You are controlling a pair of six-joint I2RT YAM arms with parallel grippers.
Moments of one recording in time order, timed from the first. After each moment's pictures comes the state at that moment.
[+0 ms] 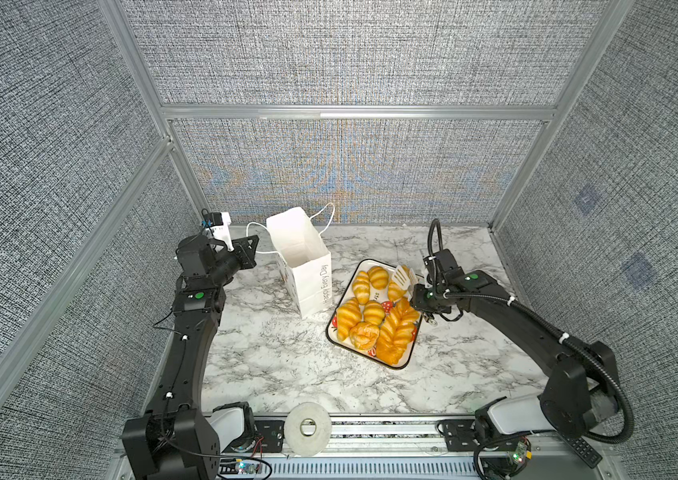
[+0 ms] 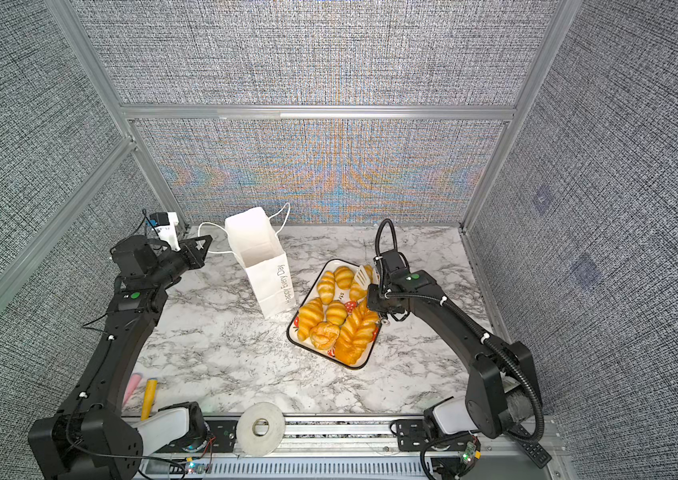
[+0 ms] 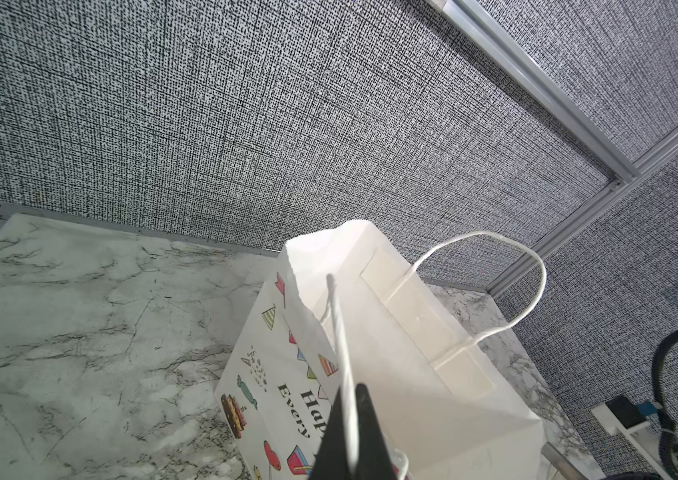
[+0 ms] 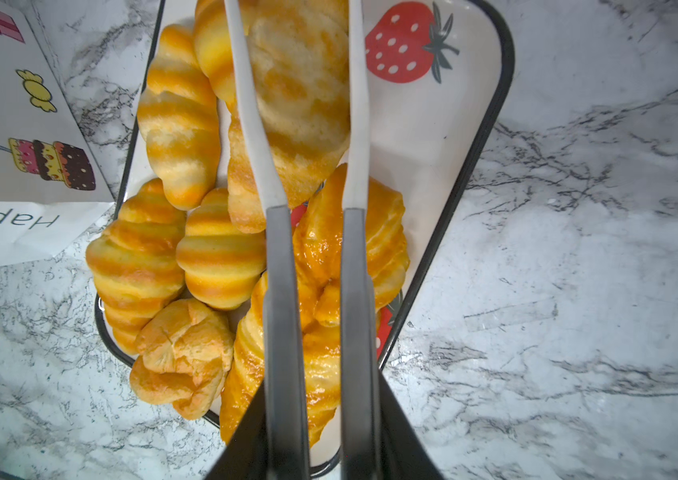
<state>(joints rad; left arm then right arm) 0.10 1.17 1.00 -0.07 0.55 -0.37 0.41 1.42 1.14 -0.81 -0.04 0.50</state>
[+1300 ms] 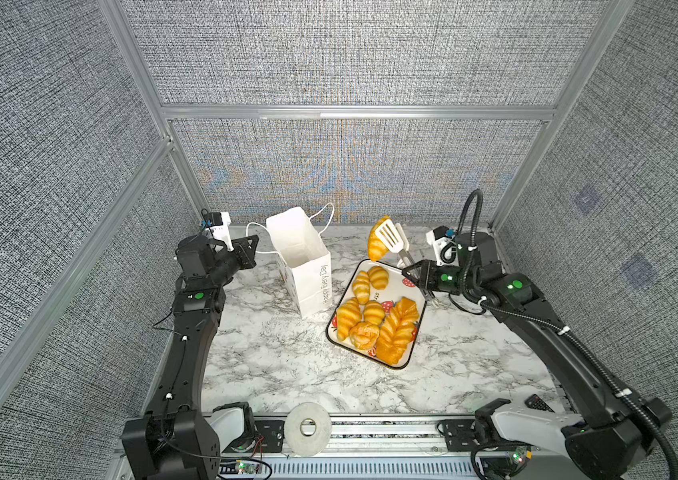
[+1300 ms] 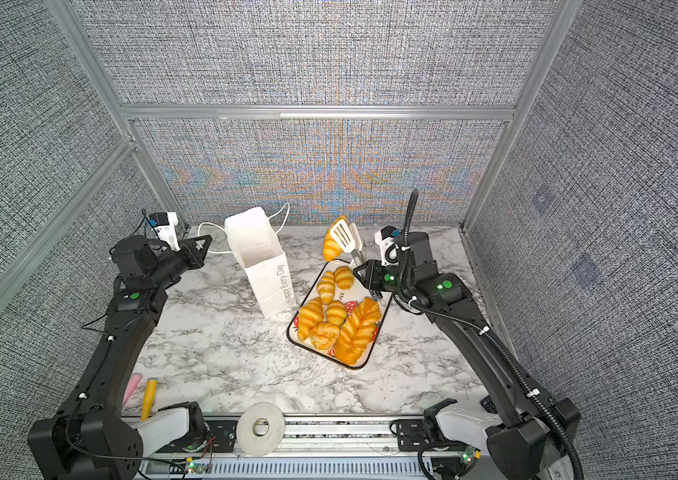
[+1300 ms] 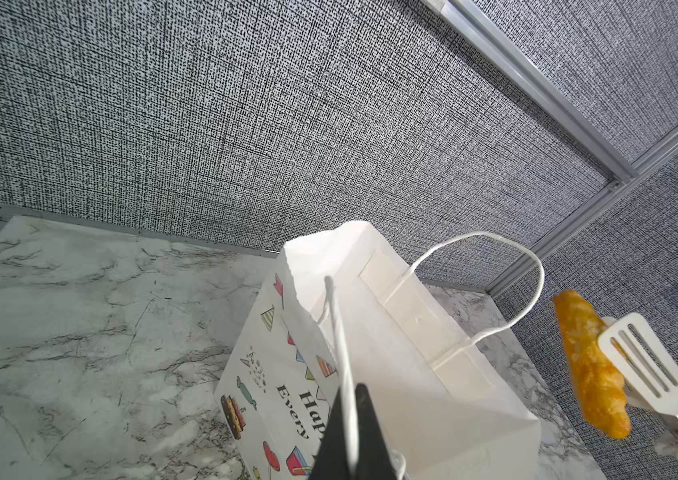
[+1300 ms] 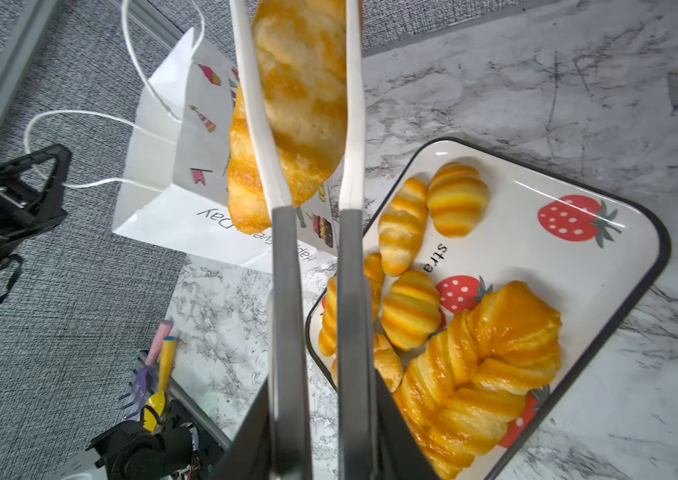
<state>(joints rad) 0.10 1.17 1.00 -0.07 0.55 -0.37 0.42 1.20 1.25 -0.65 -0.33 0.49</state>
